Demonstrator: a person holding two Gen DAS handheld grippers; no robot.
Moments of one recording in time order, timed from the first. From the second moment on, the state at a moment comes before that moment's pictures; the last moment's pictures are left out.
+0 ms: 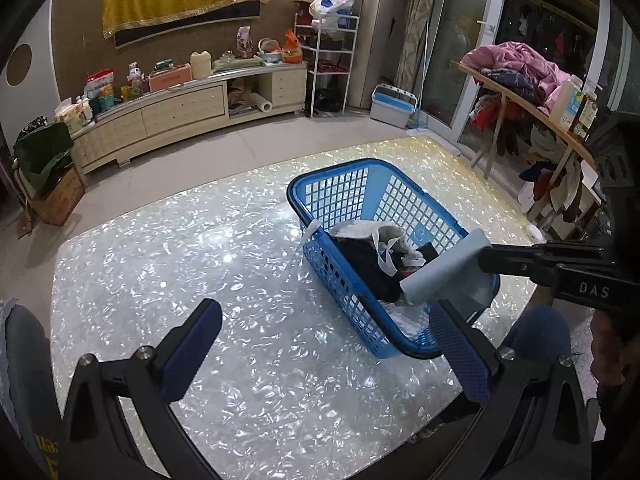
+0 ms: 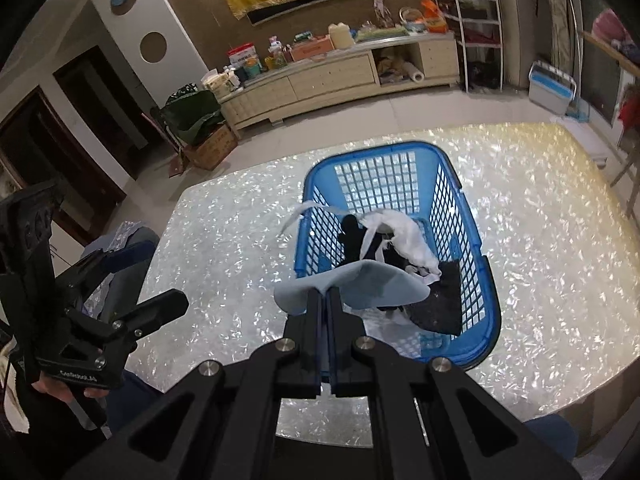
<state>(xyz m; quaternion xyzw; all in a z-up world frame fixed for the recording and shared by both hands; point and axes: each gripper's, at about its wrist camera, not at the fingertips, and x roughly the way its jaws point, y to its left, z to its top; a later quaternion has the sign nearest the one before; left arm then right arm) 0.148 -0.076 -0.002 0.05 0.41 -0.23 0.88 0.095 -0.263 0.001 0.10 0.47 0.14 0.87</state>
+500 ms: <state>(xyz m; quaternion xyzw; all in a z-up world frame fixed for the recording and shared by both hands) 0.207 -0.089 -0.044 0.04 0.45 -0.23 0.86 0.167 -0.275 -0.044 0.11 0.51 0.13 0.84</state>
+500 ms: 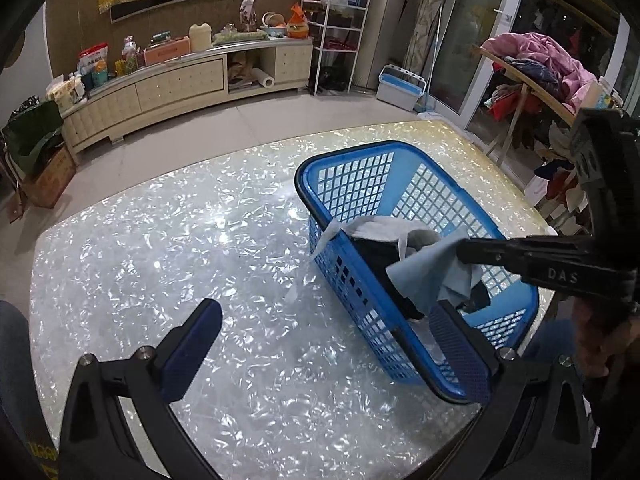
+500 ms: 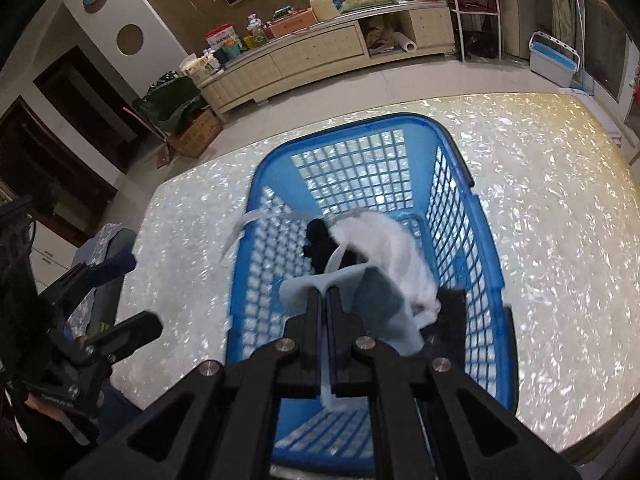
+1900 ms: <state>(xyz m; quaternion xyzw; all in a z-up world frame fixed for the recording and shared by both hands) 0.138 -0.077 -0.011 0.02 0.39 -0.19 0.90 0.106 -0.273 -0.013 0.01 0.45 0.04 0.89</state>
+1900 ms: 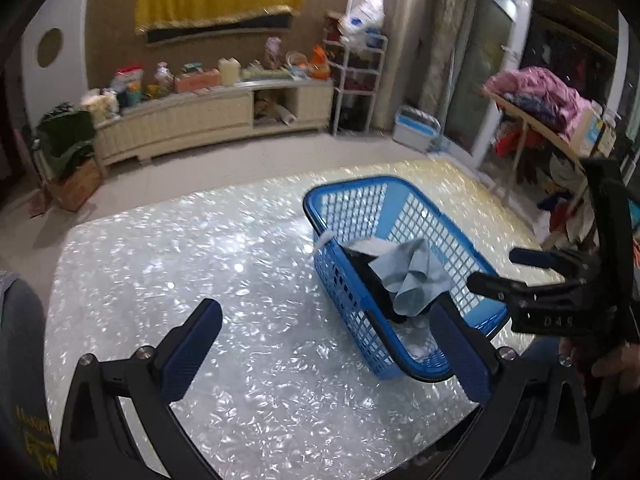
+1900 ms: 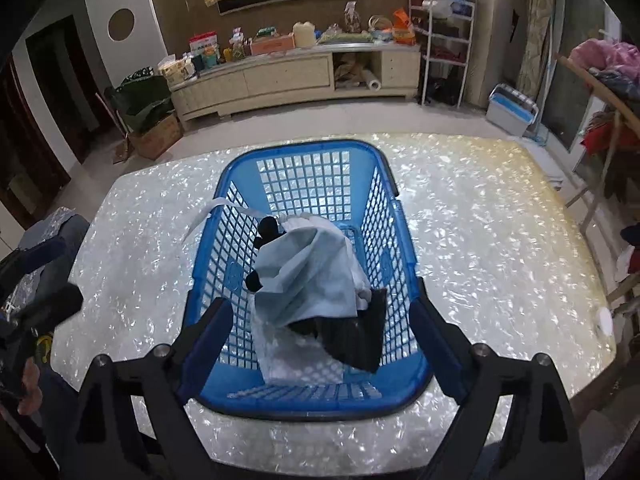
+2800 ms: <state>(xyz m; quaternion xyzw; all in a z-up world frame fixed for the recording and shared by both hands) 0.056 -0.048 0.033 0.01 0.30 -0.15 0.94 0.032 -0.226 0.025 0.00 0.31 0.07 0.95</state>
